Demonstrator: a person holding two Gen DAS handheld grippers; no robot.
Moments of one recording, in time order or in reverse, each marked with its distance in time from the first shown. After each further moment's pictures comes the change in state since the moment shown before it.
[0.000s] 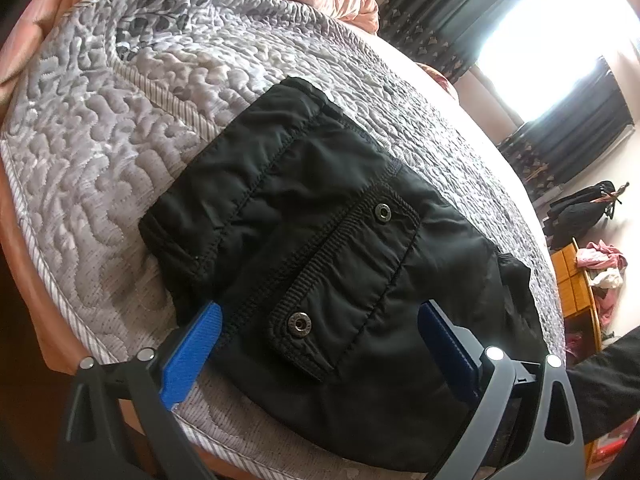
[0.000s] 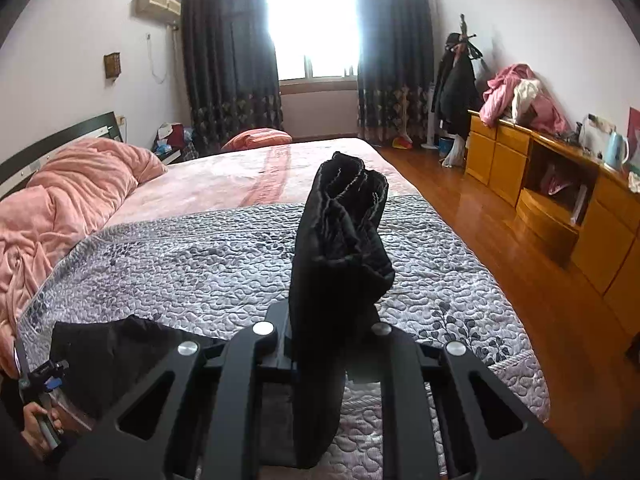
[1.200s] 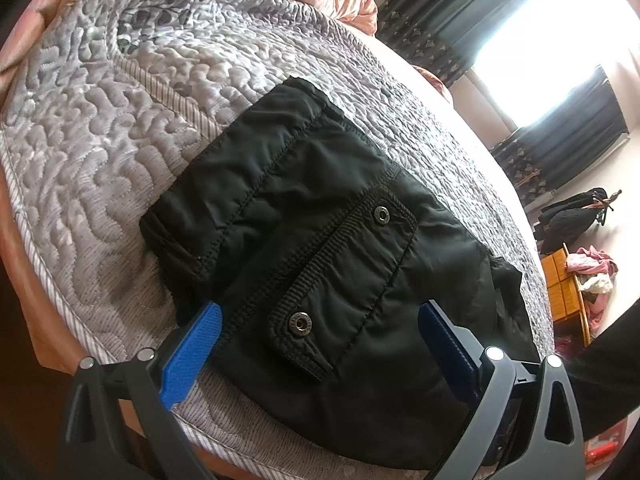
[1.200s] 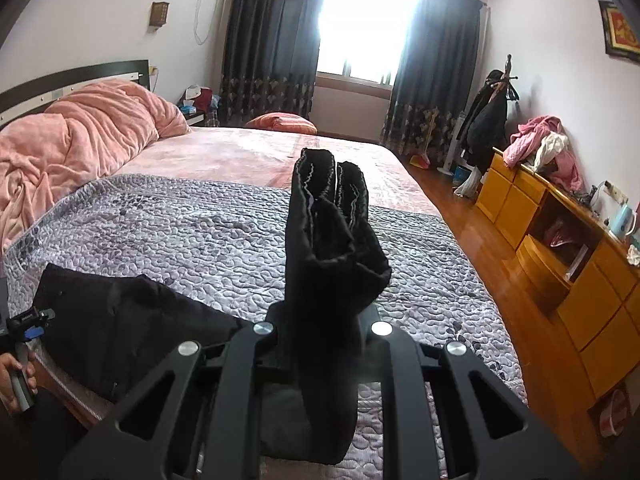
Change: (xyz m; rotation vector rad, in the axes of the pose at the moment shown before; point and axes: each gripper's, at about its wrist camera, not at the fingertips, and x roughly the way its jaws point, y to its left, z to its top) left arm -0.004 0.004 -0.001 -0.022 0.000 -0.035; right arm -0.001 0.094 -0.011 -0.235 0.013 -0.025
